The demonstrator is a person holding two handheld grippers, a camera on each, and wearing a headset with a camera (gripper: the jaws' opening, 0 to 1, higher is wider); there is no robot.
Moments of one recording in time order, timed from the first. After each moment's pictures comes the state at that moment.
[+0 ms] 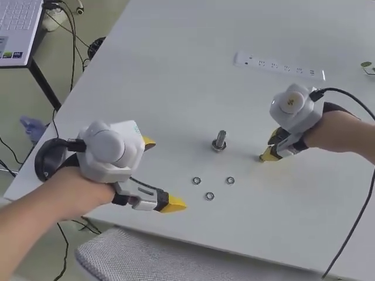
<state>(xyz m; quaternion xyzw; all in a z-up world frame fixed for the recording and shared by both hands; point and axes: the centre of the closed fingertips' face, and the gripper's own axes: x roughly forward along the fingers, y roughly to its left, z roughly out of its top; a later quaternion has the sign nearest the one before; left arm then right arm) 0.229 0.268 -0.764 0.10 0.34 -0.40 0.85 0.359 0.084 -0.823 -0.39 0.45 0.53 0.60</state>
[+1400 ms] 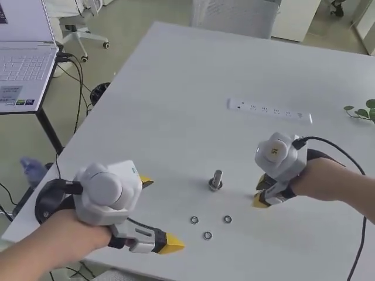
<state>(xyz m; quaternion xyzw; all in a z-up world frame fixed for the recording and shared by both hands) 0.218 0.265 -0.745 0.10 0.32 -0.39 0.85 0.329 0.105 -0.817 -0.40 0.44 0.54 0.59</state>
